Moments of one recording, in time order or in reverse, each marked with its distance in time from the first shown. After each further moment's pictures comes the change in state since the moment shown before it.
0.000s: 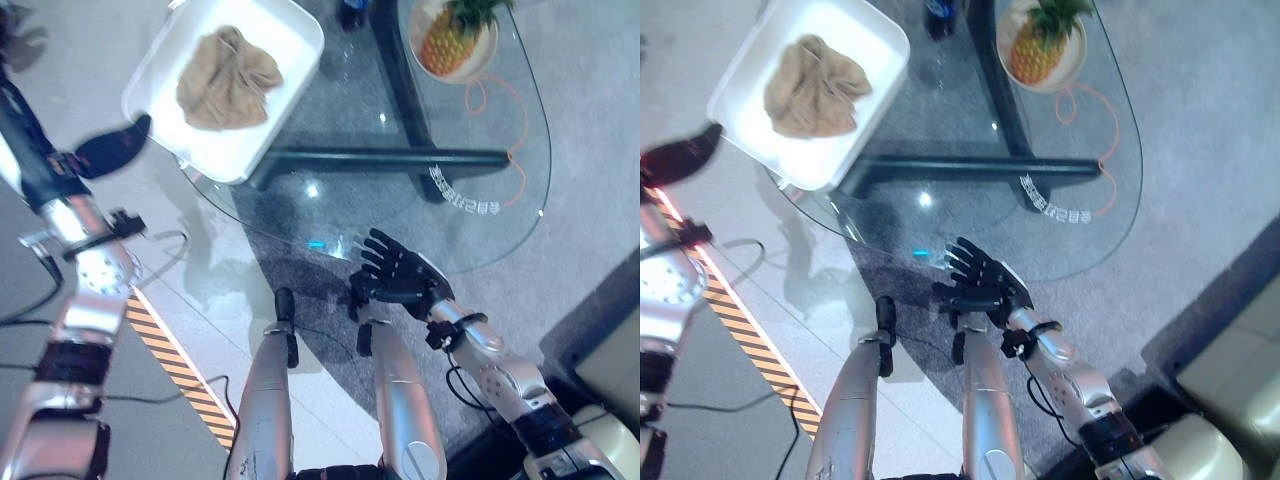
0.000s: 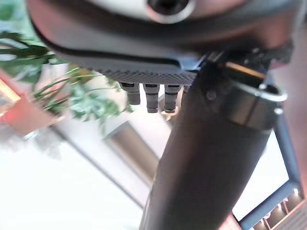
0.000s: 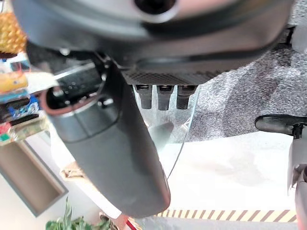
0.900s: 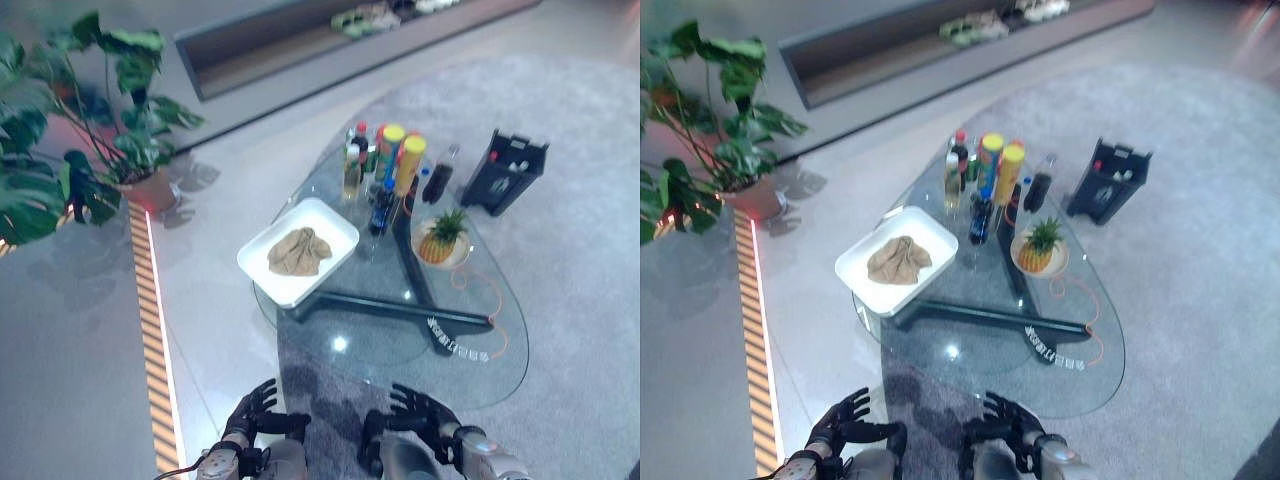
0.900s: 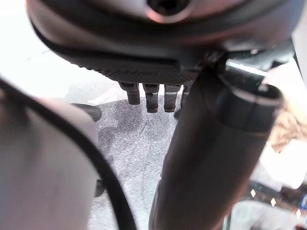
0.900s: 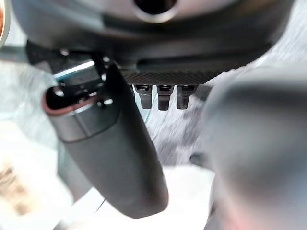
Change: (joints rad) left arm 0.327 -0.429 -0.284 0.826 -0.294 0.272 -0.694; right arm 0.149 0.198 0.022 0.910 -0.359 -0.032 0.076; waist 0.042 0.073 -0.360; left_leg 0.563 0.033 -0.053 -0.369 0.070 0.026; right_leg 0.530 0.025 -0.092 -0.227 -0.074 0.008
